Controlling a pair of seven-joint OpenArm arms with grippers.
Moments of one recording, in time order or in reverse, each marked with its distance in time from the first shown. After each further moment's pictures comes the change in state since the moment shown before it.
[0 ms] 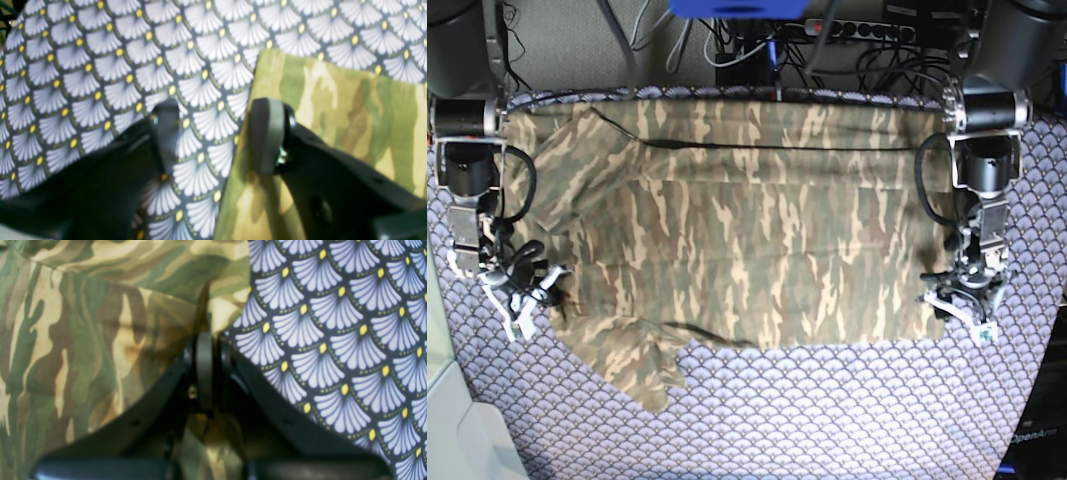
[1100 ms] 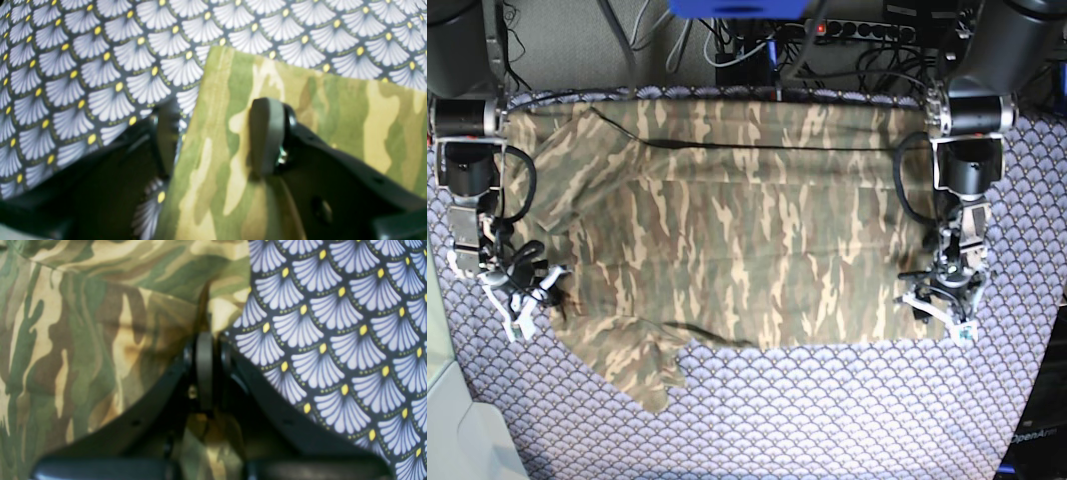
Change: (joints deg) left arm -1.0 3.5 -0.1 -4.5 -0.2 0.4 -5.0; right arm 0.0 0.0 0.0 0.0 0.0 0.0 0.0
